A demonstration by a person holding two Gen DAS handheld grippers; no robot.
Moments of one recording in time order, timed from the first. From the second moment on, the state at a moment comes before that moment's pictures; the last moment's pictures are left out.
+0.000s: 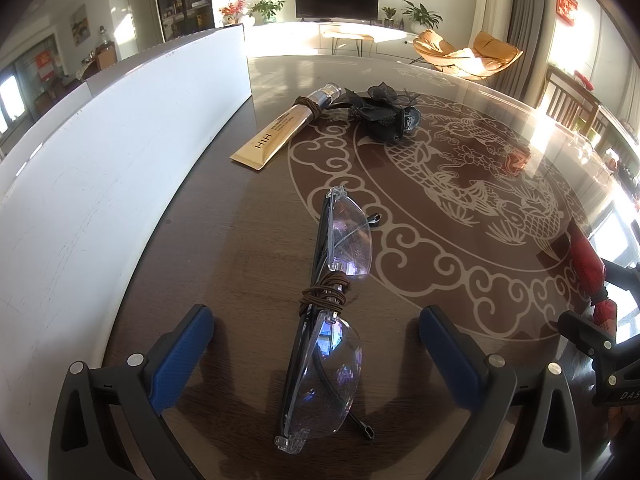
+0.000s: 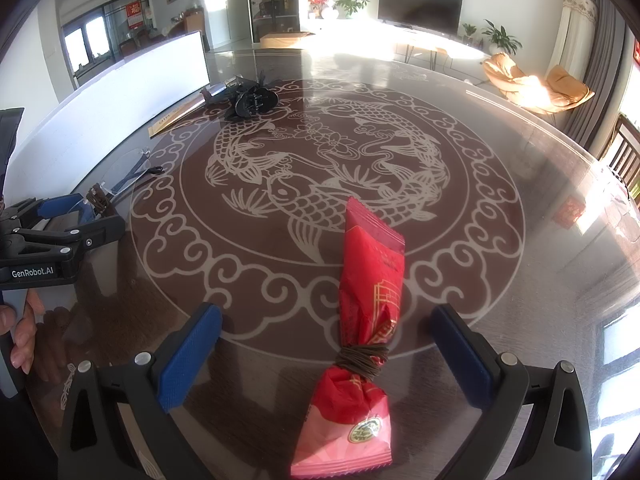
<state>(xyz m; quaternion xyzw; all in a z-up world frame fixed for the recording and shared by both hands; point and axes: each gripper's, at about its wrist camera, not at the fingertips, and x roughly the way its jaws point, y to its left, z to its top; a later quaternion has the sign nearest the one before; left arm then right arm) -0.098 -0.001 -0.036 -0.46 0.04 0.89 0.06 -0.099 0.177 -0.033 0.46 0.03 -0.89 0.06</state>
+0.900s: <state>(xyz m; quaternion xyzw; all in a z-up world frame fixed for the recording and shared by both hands) -0.076 0.004 -0.021 -0.46 0.06 0.87 0.15 -0.100 0.186 -0.016 0.53 0.06 -0.84 0.12</state>
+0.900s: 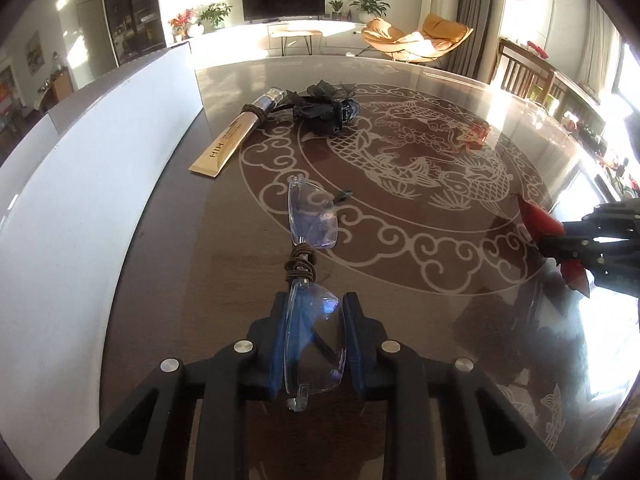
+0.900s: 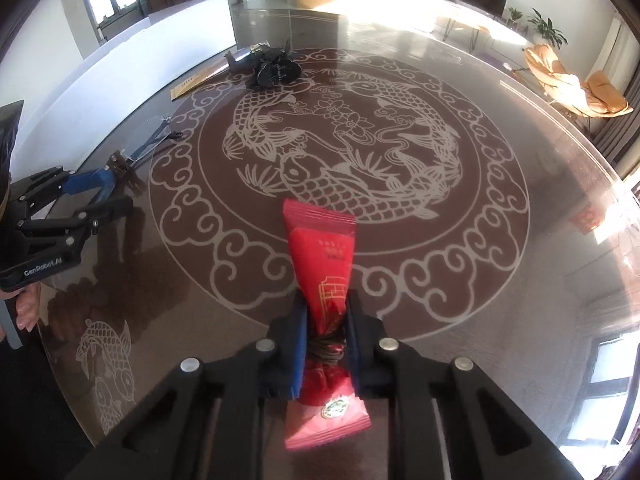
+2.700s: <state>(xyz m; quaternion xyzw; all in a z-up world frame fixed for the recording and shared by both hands) 0.000 -0.117 0.119 -0.39 -0.02 0.91 0.14 -0.053 0.119 0.010 0.43 0.02 -0.90 0.05</state>
